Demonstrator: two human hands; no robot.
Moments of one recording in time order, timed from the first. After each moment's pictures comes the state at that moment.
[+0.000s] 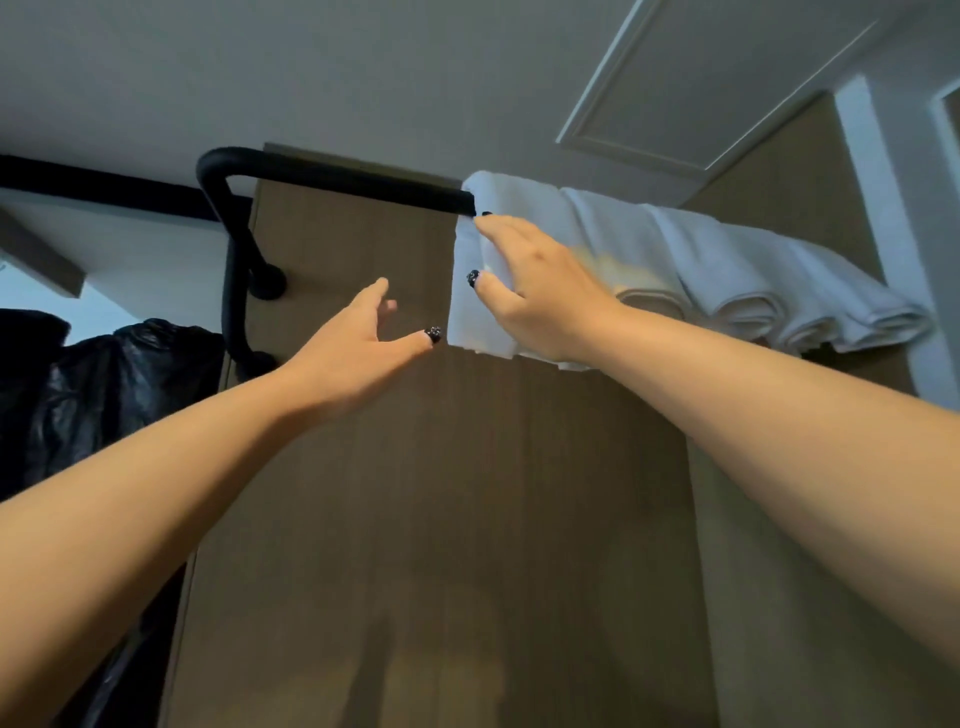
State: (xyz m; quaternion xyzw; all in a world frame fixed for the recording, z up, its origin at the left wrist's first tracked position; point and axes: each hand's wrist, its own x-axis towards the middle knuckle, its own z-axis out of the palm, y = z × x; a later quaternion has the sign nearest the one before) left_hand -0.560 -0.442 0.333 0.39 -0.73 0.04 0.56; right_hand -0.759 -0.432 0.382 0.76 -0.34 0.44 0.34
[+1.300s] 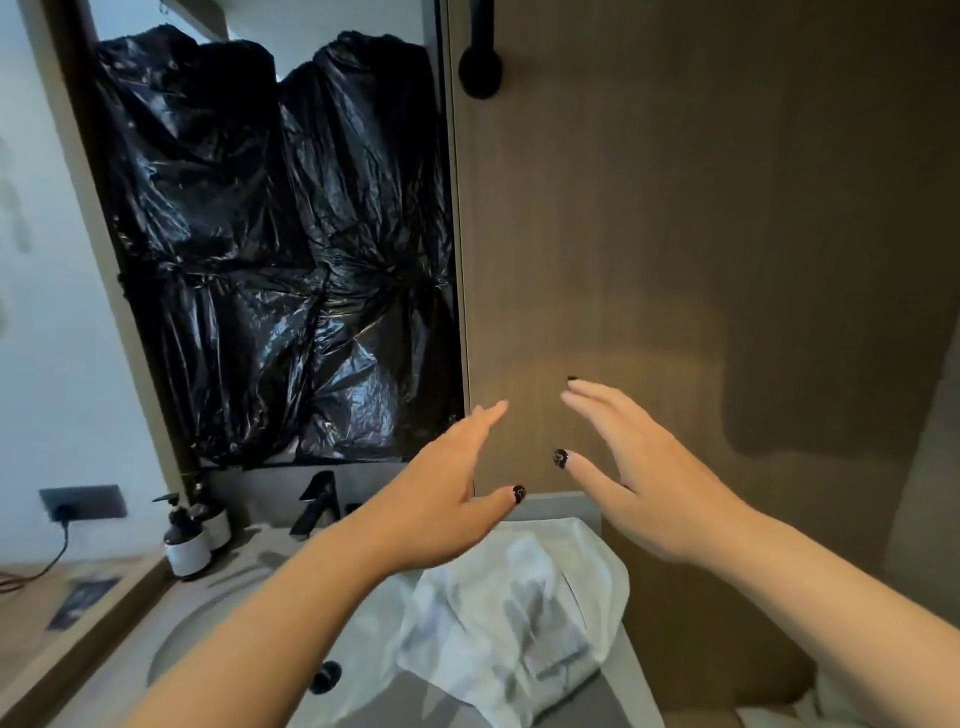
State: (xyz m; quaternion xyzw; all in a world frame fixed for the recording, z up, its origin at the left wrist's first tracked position) left_hand -0.366 -0.342 0.033 0.59 -0.76 -0.10 0.26; right_hand -0.578 -0.389 0.030 0.86 -0.41 0.29 -0.03
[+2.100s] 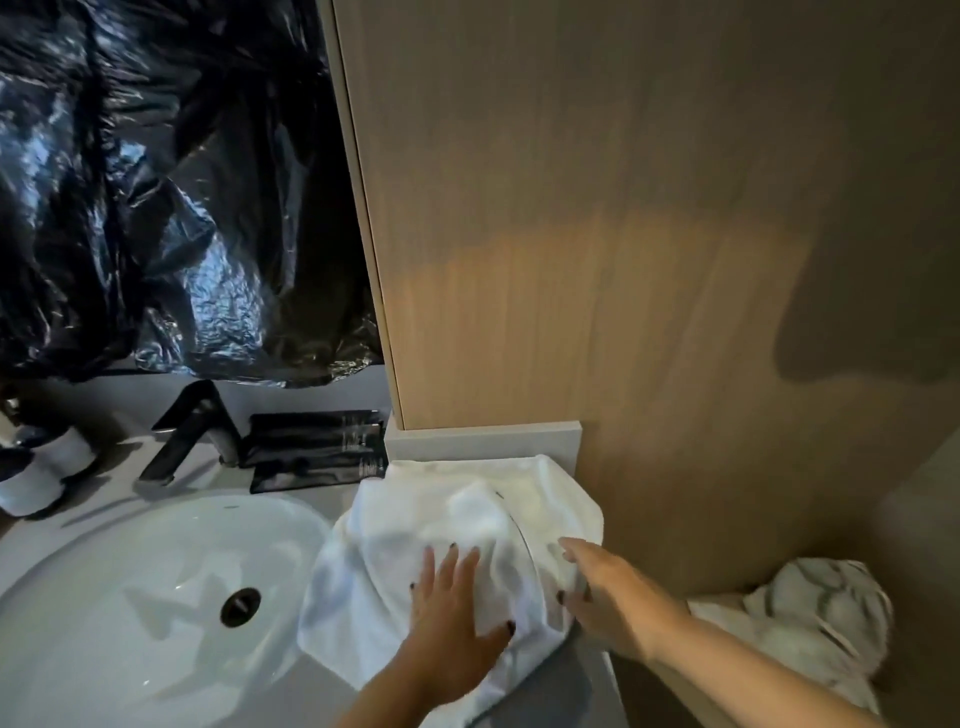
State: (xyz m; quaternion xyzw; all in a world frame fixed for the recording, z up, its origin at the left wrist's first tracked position) left_hand -0.406 -0.517 -0.262 0.71 -0.63 -0.30 0.12; right_hand -0.612 -0.583 -0.231 0.77 -0.54 -0.02 -0.35
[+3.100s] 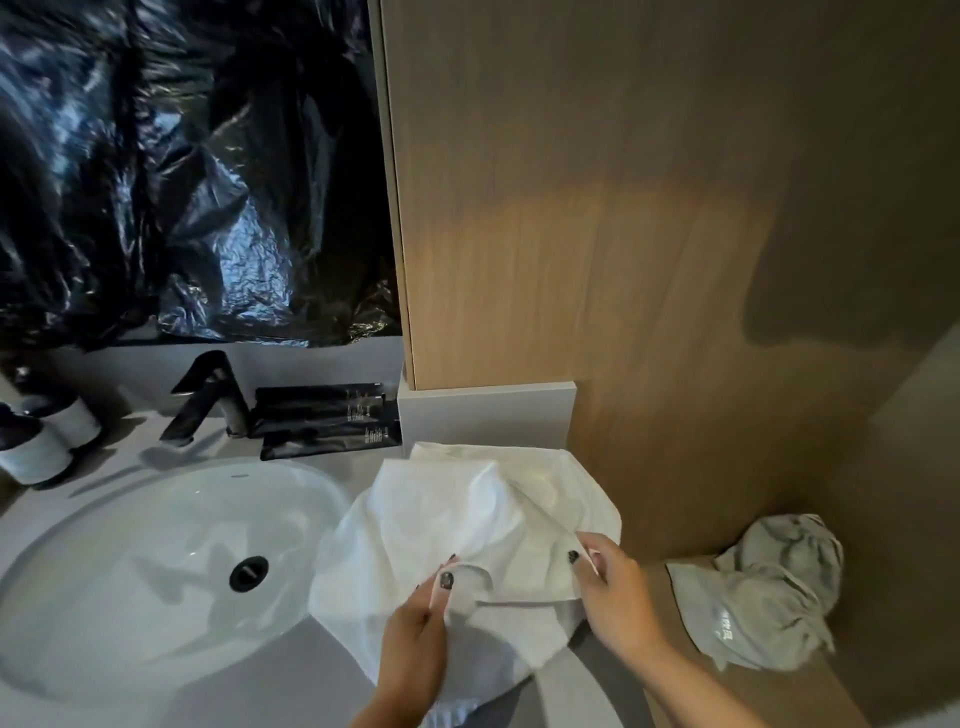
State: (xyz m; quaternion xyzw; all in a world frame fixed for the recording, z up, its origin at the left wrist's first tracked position) left_hand -0.385 -0.433 -0.297 0.69 -0.43 -0.39 0.43; right_hand -0.589 -0.495 -0.266 0.58 -0.61 0.35 -0.41
